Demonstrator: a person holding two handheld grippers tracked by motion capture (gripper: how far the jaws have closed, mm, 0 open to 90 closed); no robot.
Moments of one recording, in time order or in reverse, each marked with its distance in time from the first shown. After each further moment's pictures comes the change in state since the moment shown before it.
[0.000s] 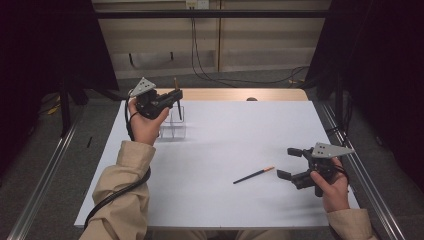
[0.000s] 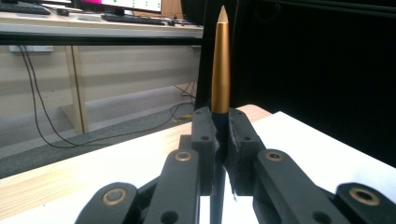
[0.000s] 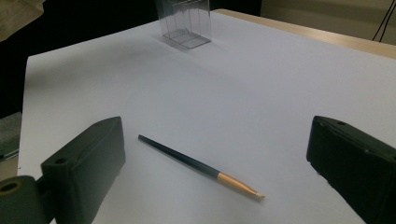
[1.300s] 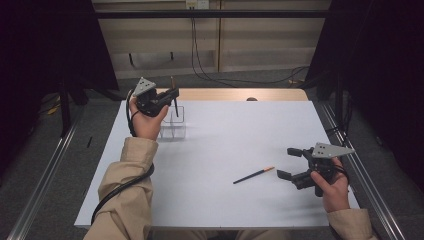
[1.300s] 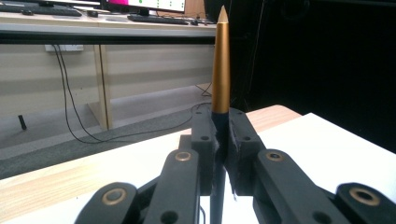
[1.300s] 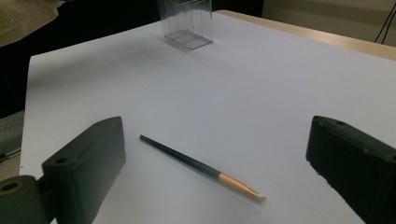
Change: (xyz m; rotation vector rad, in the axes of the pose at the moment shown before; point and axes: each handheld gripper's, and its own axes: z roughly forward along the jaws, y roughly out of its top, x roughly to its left) left arm 0.014 -0.009 0.011 0.004 0.086 0.006; right arm 0.000 0.000 0.000 -0.003 0.007 -0.006
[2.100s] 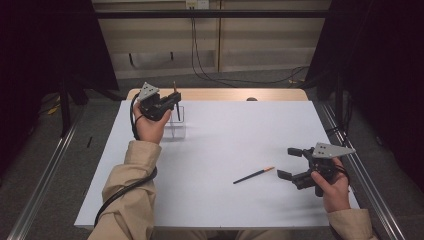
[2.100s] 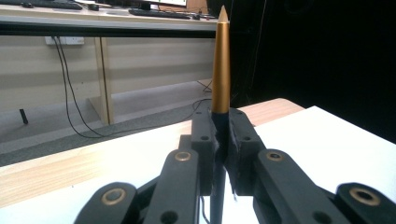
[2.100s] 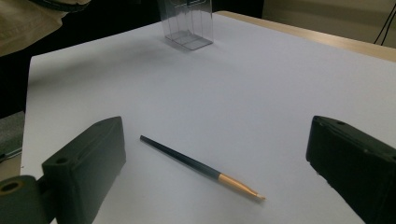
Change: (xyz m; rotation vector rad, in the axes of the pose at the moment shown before) left arm -0.003 -0.015 0.006 0.011 0.006 -0.003; right arm 0.000 0.001 -0.001 0.001 0.002 -0.002
